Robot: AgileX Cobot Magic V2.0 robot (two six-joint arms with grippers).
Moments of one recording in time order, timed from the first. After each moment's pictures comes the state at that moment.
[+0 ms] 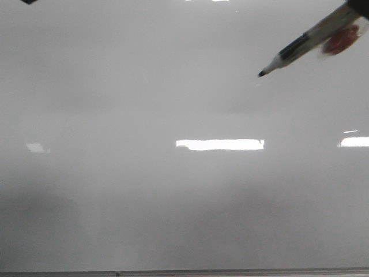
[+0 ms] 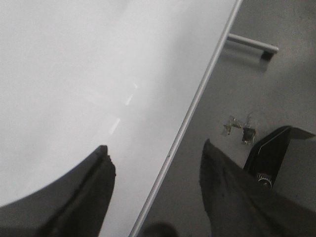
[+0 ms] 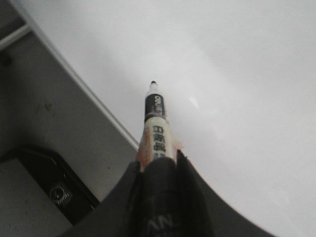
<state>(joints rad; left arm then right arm) -0.59 1.07 -1.10 -0.23 0.98 0.60 0.37 1.00 -1.02 0.20 0.95 -0.43</state>
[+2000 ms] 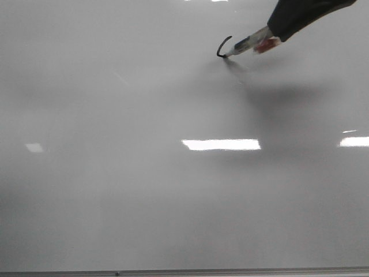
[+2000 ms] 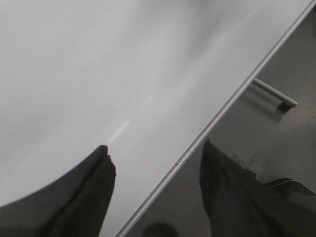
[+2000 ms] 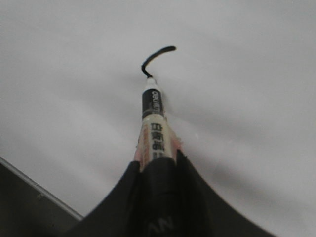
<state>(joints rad) -0.41 0.95 -0.95 -0.35 0.87 0.59 0.26 1.37 -1.11 0.37 0.58 -0.41</state>
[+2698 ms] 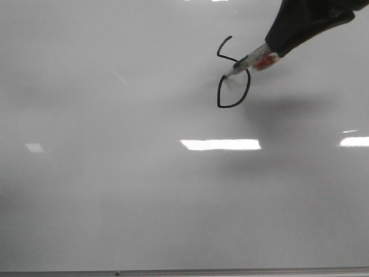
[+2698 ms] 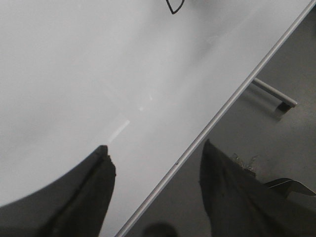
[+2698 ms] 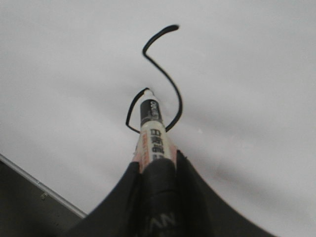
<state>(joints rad) -0.41 0.95 -0.95 -0.35 0.87 0.59 0.27 1.37 -1.09 0.36 0.55 -0.39</state>
